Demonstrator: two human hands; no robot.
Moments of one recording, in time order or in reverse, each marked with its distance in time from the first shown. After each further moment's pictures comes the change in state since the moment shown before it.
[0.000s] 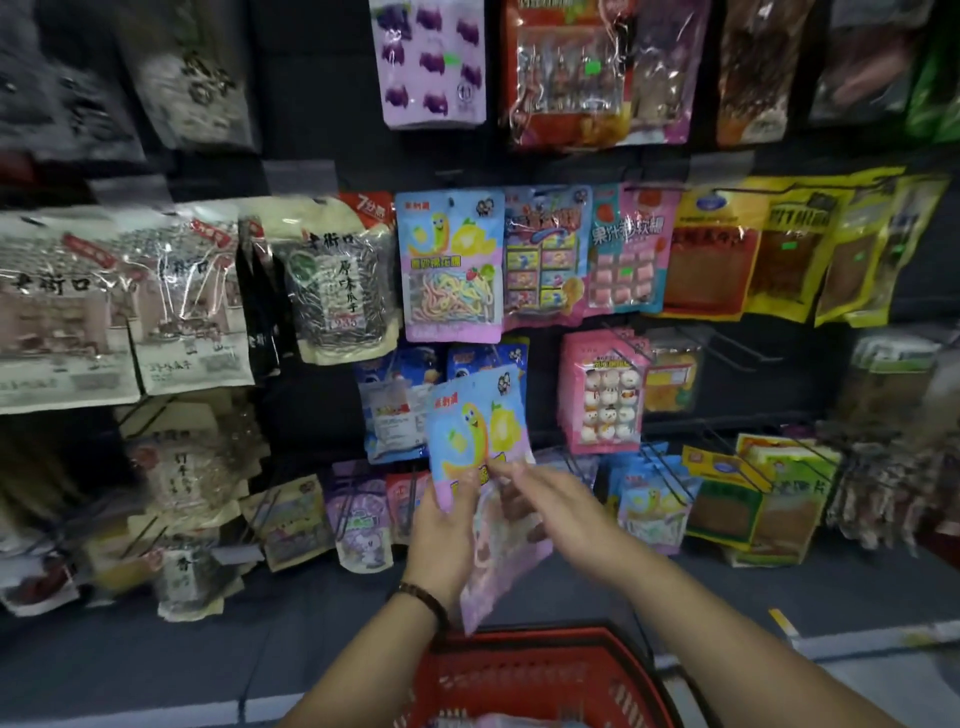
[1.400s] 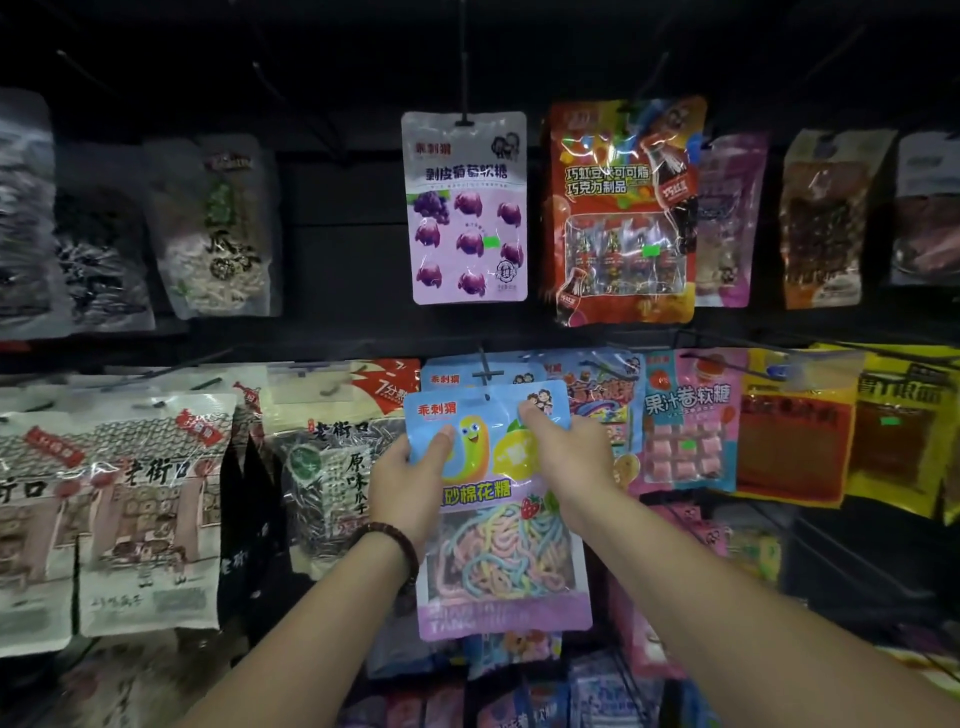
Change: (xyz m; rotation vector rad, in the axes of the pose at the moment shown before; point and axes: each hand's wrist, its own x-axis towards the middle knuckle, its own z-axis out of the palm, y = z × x) left_hand 0.279 0.147 -0.006 0.122 0.223 0.039; right_hand 0.274 -0.164 -0.042 0.156 0.532 -0.053
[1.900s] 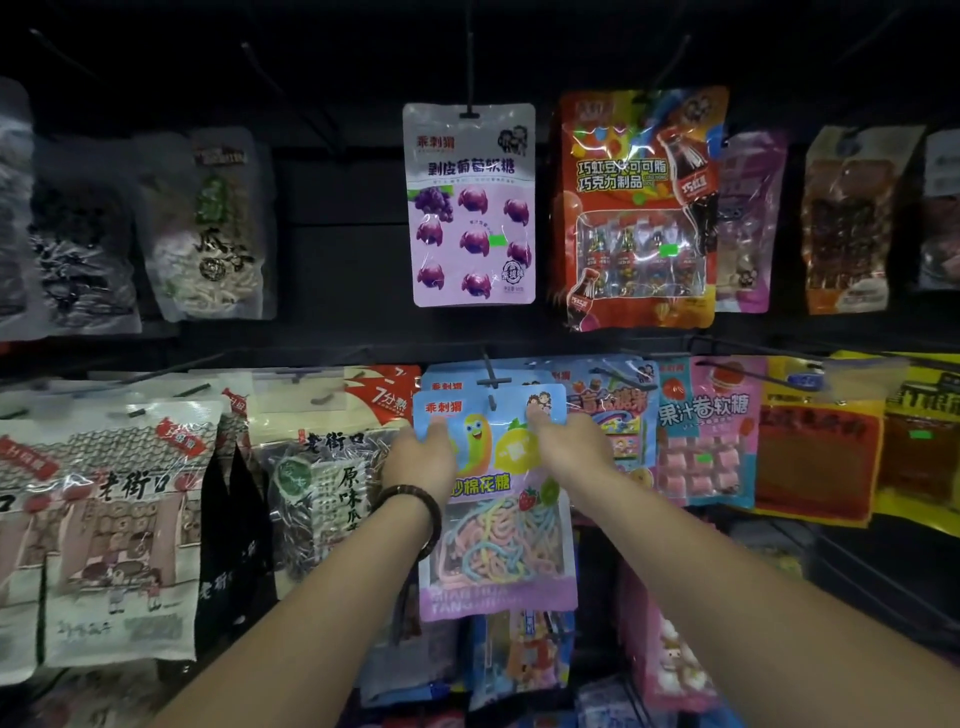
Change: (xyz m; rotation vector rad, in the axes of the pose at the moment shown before) left_hand 0.053 0.005 0.027 0.226 0.079 -0.089; right_hand 0.055 0.006 0.013 -0.439 -0.011 0.031
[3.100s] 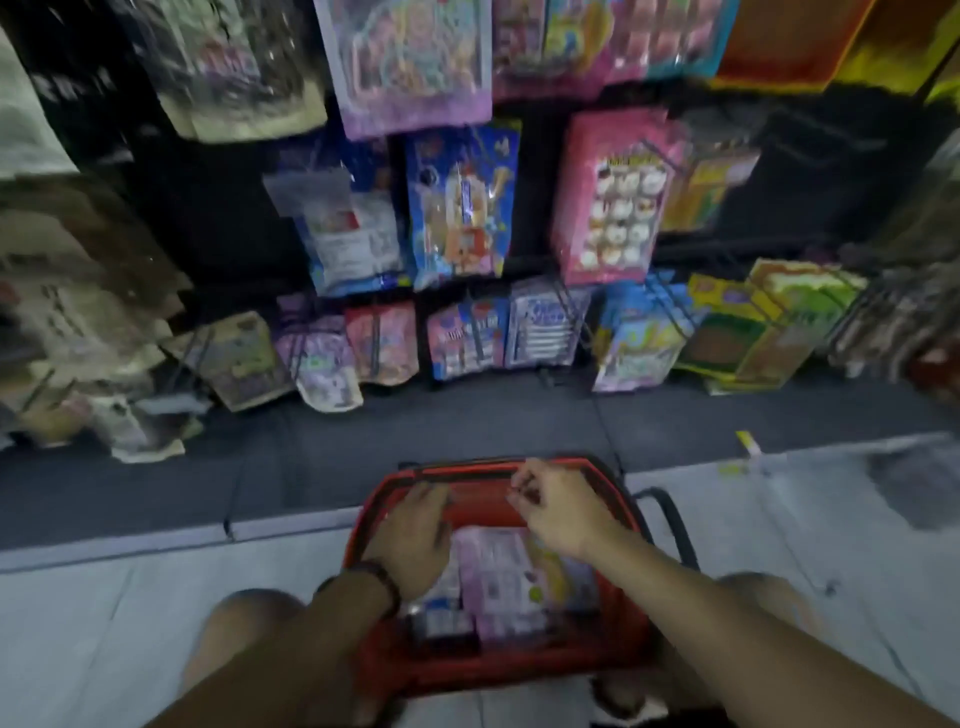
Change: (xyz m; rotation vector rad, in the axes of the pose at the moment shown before) left_hand -0.338 -0.427 -0.068 0.747 -0.811 0.115; right_hand -0.348 0.403 -0.003 -0.443 -0.574 0.130
